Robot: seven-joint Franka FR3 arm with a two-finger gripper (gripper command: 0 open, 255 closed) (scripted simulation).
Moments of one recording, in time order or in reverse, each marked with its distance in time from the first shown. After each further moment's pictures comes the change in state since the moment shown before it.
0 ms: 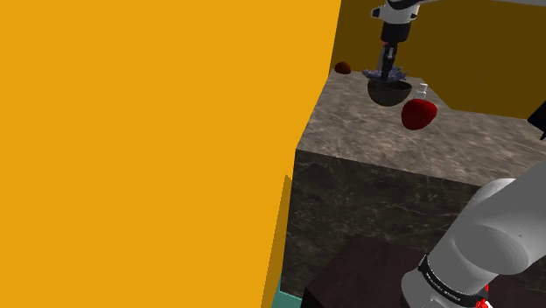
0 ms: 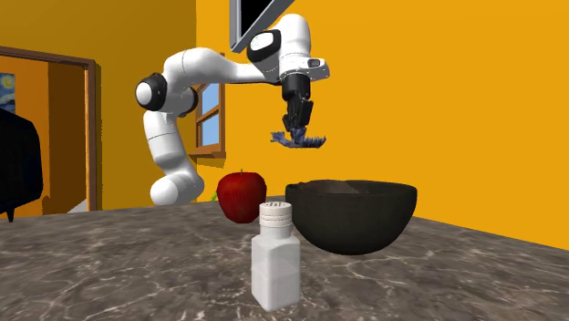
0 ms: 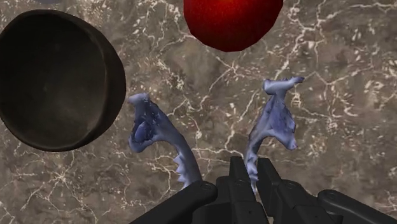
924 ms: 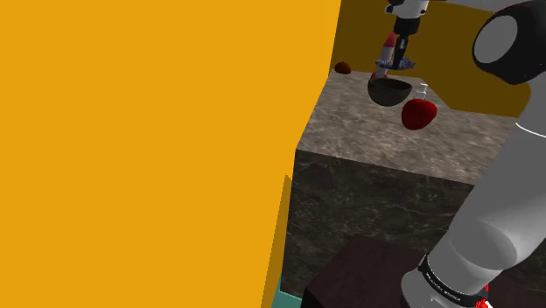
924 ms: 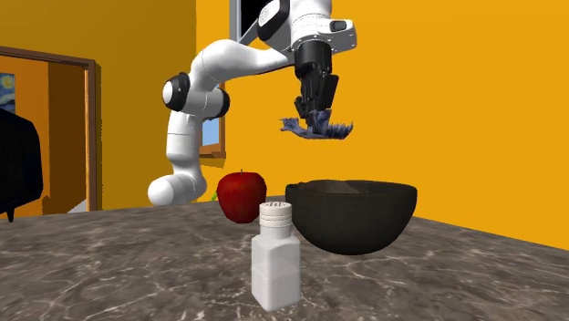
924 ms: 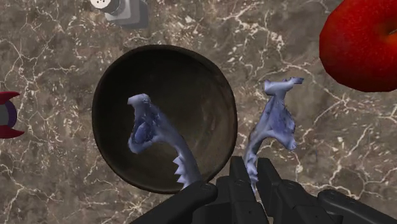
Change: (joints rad) arm -0.117 0.399 -0.214 0.430 0.189 -0.002 -0.343
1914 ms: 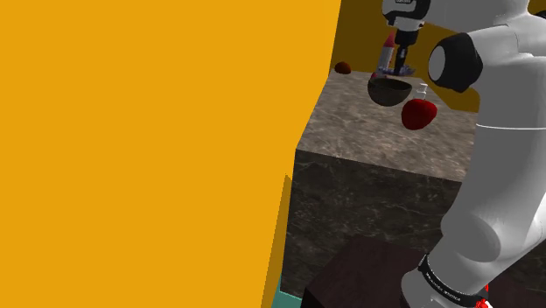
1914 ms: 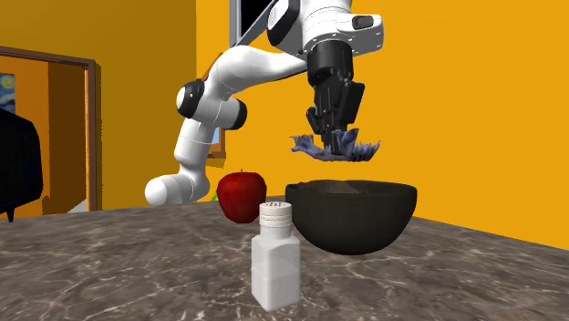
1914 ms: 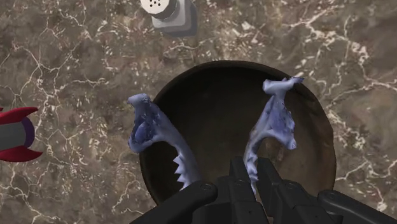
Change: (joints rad) arm -0.168 0.285 -0.039 0.237 0.185 0.026 -0.167
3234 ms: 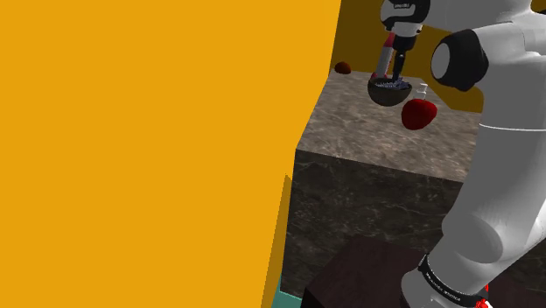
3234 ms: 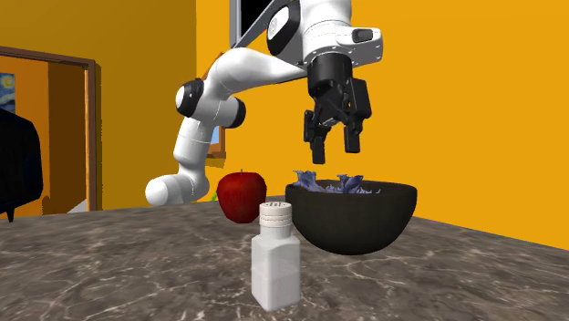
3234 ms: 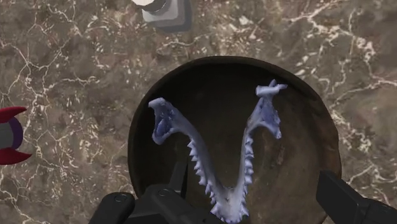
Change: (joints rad) arm 0.024 -0.030 0.000 -0.089 -0.018 0.062 0.014
